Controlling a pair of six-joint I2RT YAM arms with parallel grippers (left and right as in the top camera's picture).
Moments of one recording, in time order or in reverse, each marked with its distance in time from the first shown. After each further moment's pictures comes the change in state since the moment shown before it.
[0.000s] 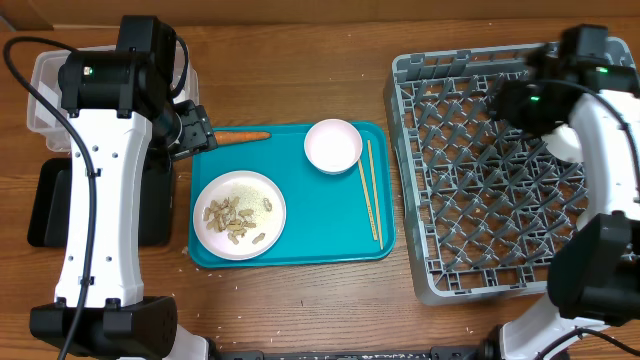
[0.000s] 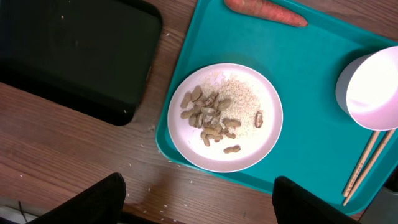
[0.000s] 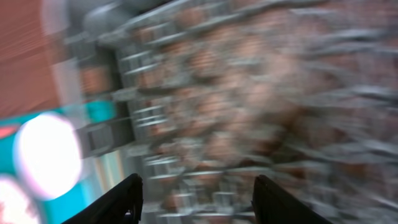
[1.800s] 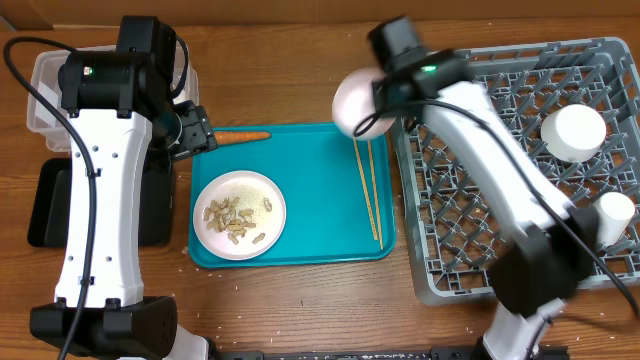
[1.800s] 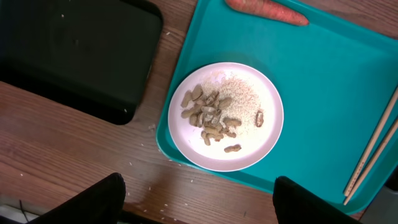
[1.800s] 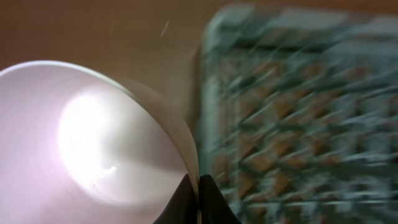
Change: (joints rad) left arm 0.000 0.000 0.000 -0.003 -0.001 0.000; right arm 0.548 0.069 0.241 -0.039 0.623 0.153
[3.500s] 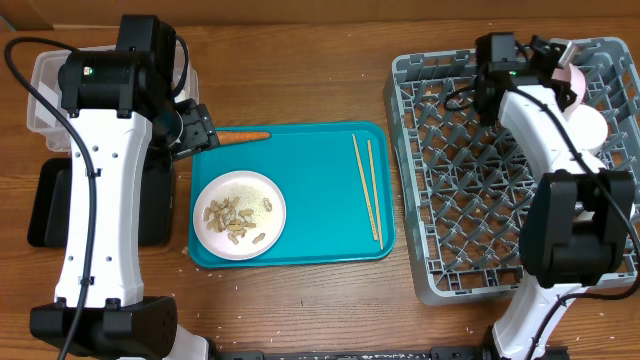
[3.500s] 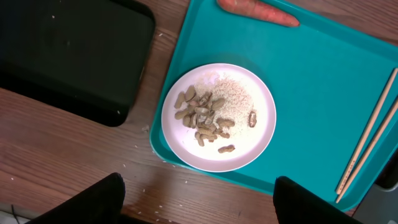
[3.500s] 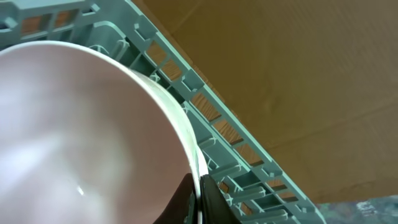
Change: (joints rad) left arm 0.000 0.000 0.000 0.012 0.023 0.000; right arm -0.380 0.112 -0.294 0.300 0.888 0.137
